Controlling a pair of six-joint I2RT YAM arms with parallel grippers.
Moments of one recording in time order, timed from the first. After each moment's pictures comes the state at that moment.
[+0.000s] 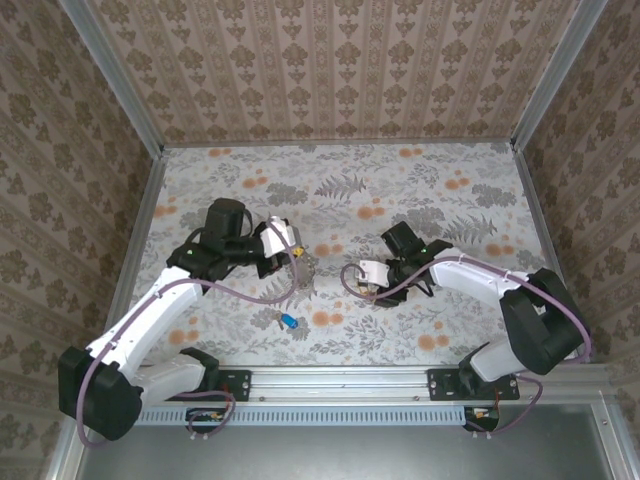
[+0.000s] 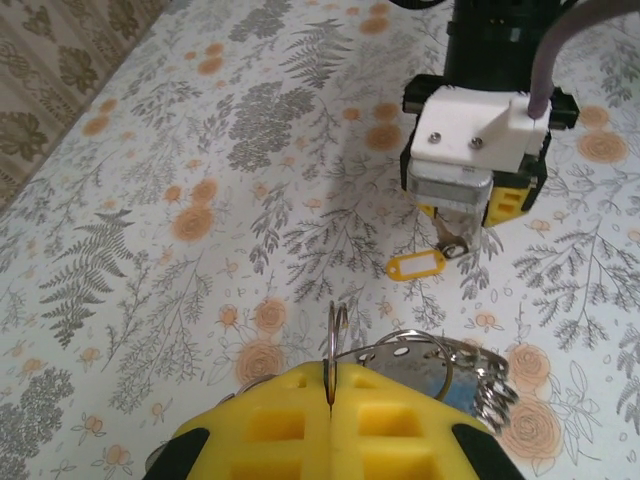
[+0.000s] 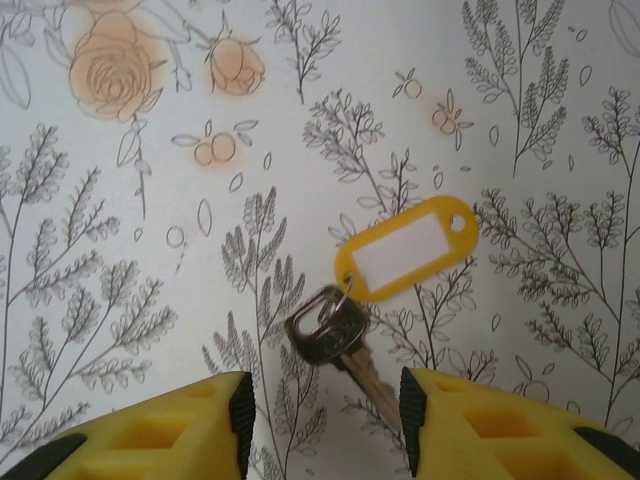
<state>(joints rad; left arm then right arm) -0.49 1.08 0.85 -0.42 0.66 0.67 0.52 1.47 0.79 -0.54 -0.29 -0.85</state>
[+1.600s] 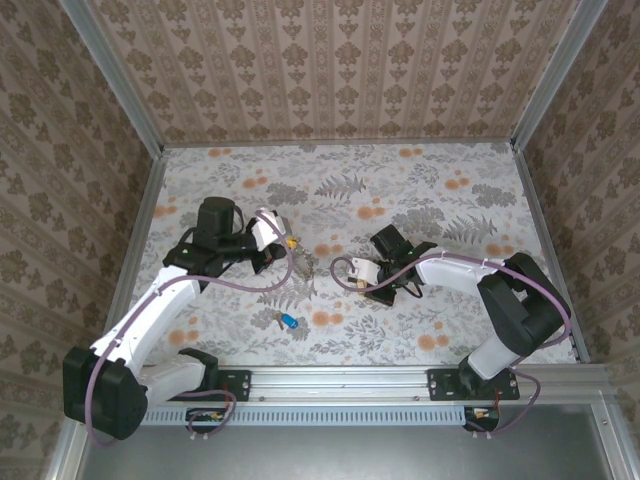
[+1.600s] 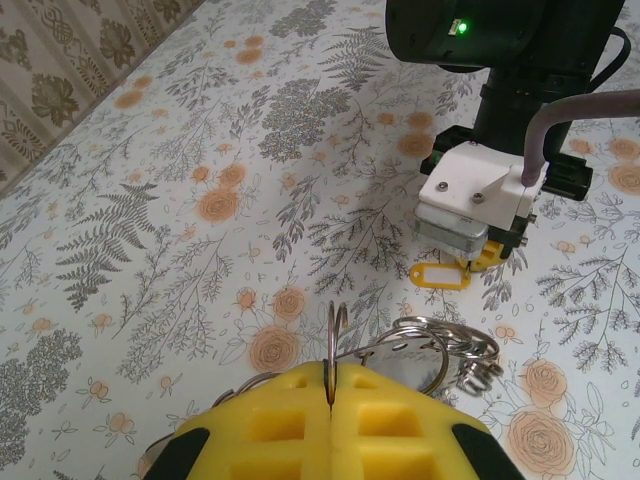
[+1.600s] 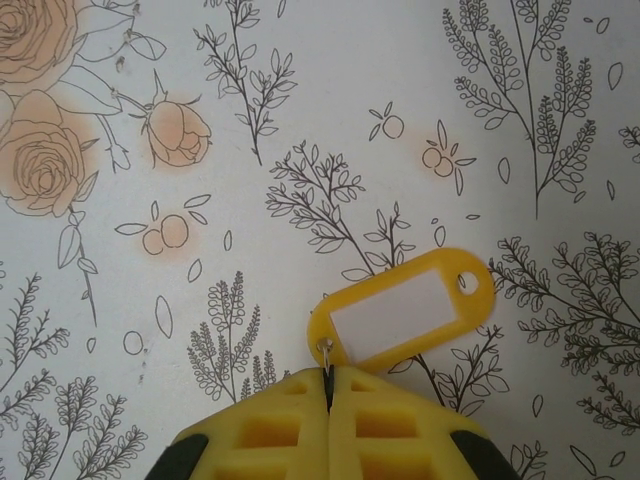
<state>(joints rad) -0.41 1.09 0.82 -0.37 0.71 0.59 0.57 1.58 0.80 -0.42 -0.30 -0.67</state>
